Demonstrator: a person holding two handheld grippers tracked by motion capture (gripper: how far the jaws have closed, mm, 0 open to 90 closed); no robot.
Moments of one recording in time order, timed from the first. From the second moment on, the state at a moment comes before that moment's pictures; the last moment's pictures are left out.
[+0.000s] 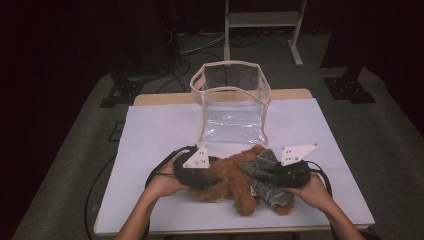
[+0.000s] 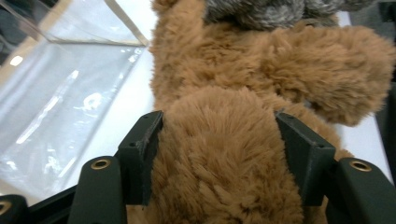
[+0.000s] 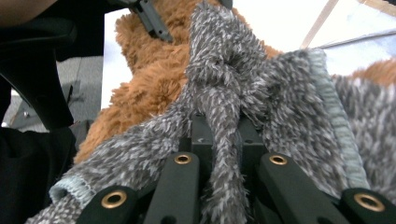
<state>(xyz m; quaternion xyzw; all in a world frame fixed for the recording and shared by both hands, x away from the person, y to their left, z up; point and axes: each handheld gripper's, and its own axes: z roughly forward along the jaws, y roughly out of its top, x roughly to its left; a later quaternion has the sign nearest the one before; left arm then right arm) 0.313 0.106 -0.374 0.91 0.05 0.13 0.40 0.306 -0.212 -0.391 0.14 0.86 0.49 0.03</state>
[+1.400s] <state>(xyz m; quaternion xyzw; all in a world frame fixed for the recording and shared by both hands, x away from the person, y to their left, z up) 0.308 0.119 -0.380 0.90 0.08 0.10 0.41 0.301 -0.211 -0.386 0.16 0.85 0.50 0.09</state>
